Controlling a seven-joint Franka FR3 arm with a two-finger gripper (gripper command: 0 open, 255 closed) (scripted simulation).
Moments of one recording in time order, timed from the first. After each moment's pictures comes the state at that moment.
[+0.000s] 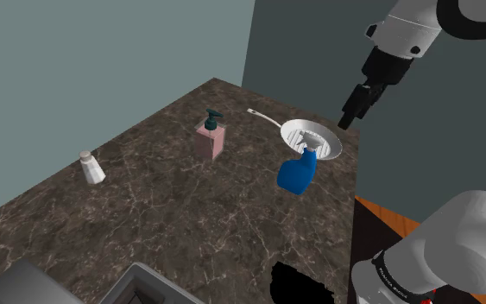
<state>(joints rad) 0.00 -0.81 0.04 -2.43 0.06 1.63 -0.09</state>
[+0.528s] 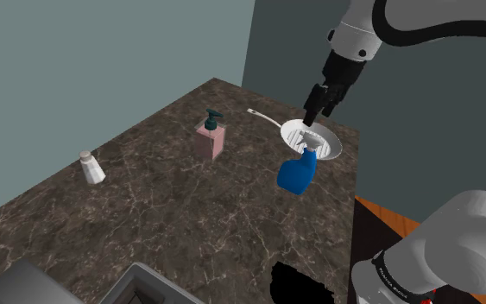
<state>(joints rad) 0.01 -0.59 0.09 -2.36 0.10 1.78 -0.03</state>
